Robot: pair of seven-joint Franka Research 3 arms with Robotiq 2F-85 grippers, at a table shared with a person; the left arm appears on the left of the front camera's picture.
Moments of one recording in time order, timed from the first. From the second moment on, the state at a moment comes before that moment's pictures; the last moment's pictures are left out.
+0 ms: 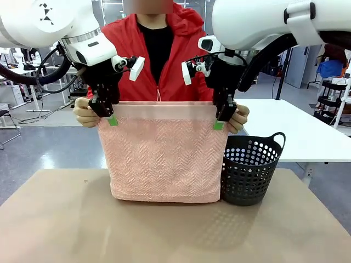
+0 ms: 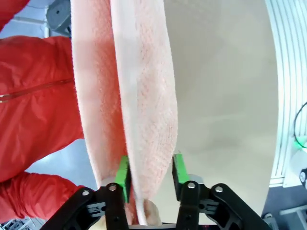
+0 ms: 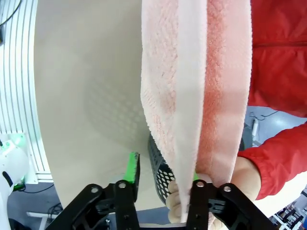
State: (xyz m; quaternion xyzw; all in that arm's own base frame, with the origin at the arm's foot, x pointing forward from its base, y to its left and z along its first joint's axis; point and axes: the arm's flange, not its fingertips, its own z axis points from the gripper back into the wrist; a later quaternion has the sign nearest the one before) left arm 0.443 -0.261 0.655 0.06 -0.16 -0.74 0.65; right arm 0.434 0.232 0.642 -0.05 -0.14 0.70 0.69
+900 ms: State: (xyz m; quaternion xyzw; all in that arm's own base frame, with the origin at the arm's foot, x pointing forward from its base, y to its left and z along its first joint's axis) left arm 0.387 -0.231 0.720 0.13 -0.29 -0.71 0.62; right arm 0.377 0.209 0.707 -0.10 -0.27 0.69 0.67
